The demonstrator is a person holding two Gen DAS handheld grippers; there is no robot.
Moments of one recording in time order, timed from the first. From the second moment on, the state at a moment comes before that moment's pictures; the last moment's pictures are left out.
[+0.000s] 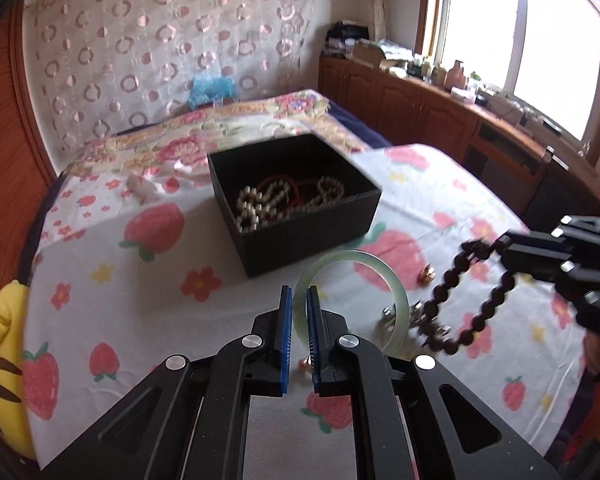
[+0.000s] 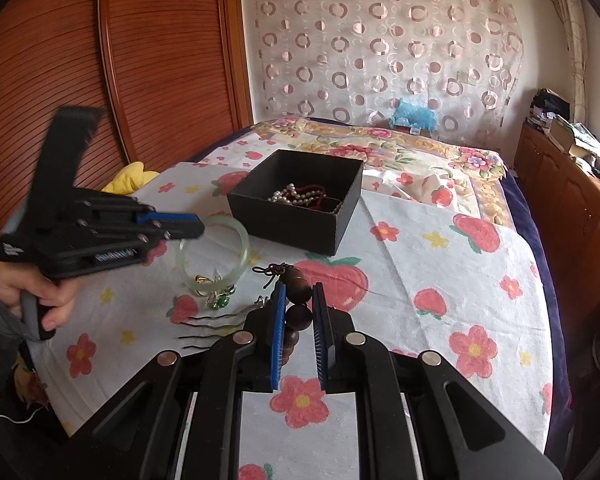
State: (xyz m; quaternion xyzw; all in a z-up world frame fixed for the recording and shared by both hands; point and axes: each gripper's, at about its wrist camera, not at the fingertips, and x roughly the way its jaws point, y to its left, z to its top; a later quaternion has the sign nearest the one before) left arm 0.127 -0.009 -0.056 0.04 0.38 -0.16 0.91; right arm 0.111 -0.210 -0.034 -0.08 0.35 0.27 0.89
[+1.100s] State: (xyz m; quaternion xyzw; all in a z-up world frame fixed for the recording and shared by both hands) left arm 0.188 0.005 -0.026 0.03 0.36 -0.14 0.92; right arm 0.183 -0.182 0.038 -0.09 0.27 0.29 0.91
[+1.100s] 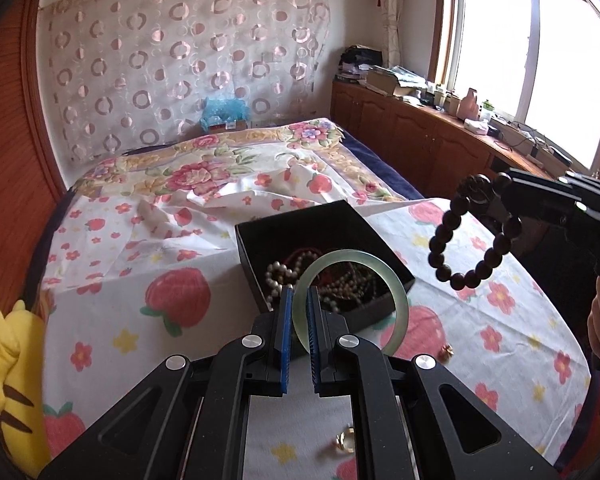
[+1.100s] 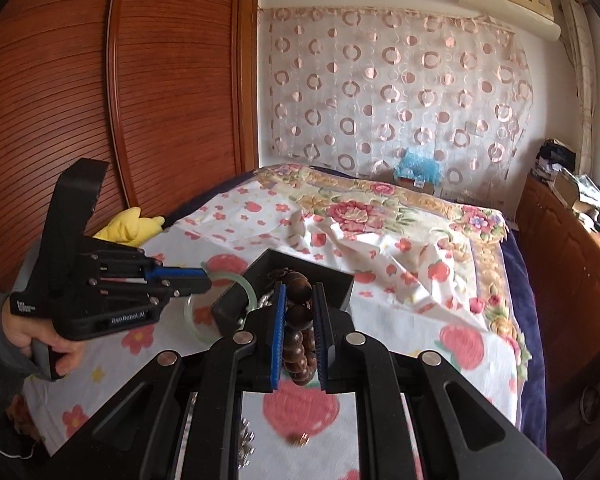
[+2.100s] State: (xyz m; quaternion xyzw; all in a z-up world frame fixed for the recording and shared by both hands) left arm 0.227 0.010 -0.026 0.01 0.36 -0.15 0.92; right arm 0.267 -0.149 0.006 -0.10 0.30 0.30 0.90
